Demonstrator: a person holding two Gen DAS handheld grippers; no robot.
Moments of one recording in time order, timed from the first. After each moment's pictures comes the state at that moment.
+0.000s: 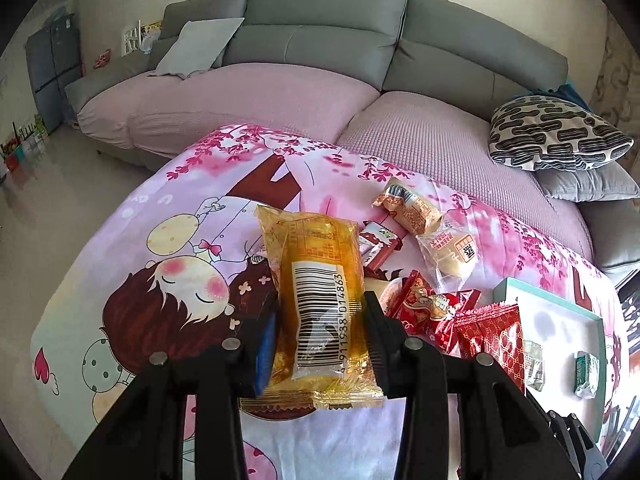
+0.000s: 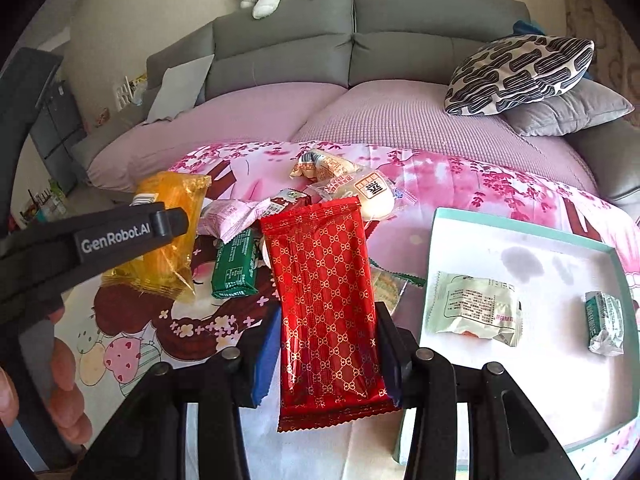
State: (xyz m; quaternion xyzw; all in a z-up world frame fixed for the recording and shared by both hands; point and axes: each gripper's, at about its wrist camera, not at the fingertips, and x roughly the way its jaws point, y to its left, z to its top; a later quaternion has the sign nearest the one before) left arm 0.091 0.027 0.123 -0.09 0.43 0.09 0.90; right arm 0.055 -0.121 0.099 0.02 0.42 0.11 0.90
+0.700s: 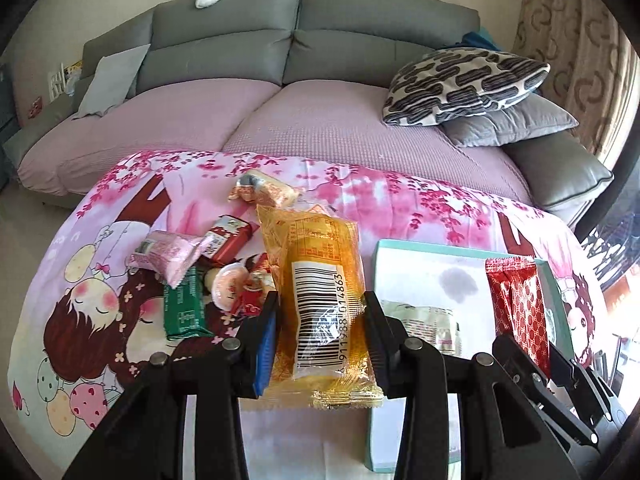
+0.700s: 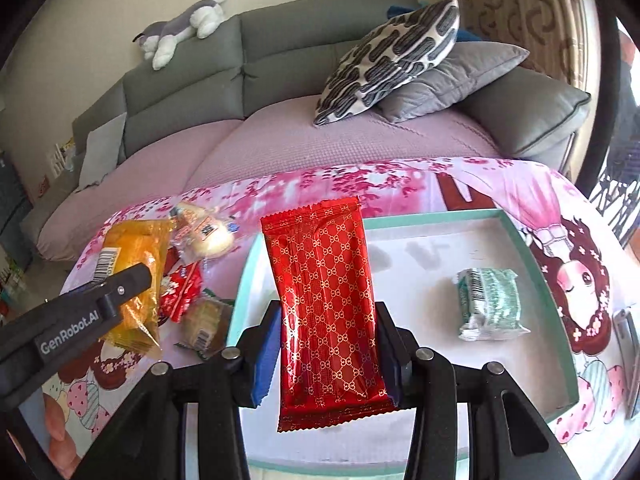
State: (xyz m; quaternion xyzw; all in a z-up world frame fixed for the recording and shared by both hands) left arm 0.092 -0.106 0.128 -0.02 0.43 -0.03 0.90; right arm 0.047 -0.267 0.111 0.09 0.39 -0.03 0.91
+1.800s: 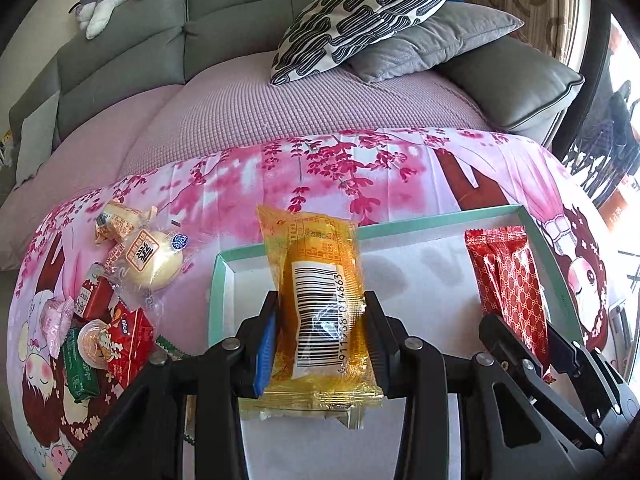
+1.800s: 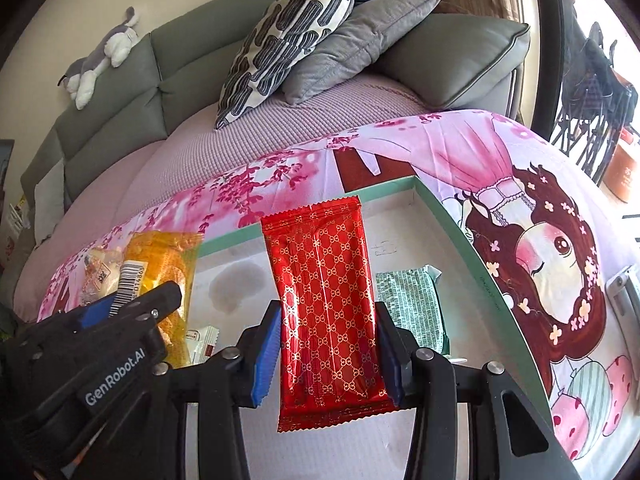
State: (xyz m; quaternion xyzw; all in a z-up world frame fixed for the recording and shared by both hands) left arm 0.154 -0.236 0.079 0.09 0.47 -0.11 0.87; right arm 0.079 -0.366 0.068 0.17 0.41 -0.11 0.89
